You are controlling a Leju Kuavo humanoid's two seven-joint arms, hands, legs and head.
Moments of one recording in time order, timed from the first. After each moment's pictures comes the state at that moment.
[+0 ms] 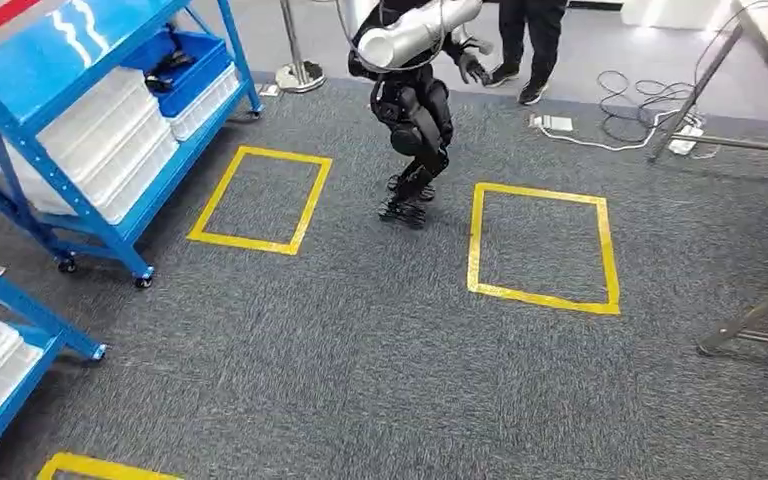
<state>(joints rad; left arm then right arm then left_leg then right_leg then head) -0.12 -0.07 -1.30 -0.22 0.76 0.38 0.05 -0.09 -0.09 0.71 -0.24 -0.34 -0.13 0.26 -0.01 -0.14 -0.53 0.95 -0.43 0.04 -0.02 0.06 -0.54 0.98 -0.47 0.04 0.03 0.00</state>
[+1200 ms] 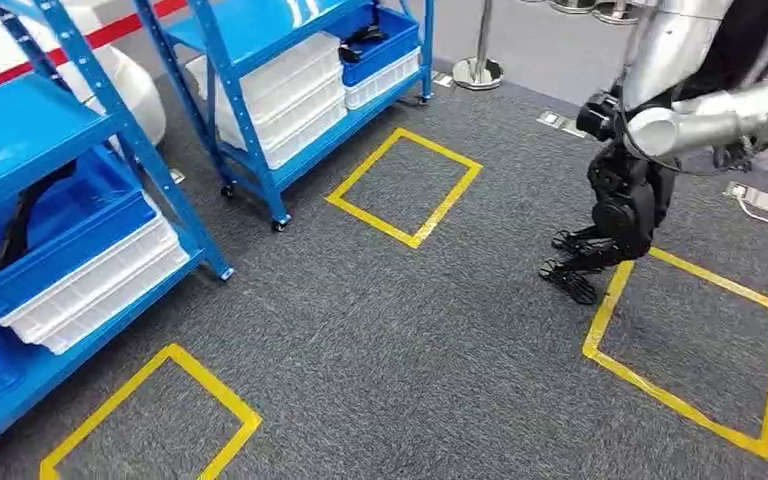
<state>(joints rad) -0.12 -0.07 -1.30 -0.22 0.76 0.38 0.05 -0.08 -0.10 0.73 -0.24 -0.36 -0.14 0.25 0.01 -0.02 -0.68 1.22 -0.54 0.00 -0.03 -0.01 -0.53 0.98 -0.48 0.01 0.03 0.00</state>
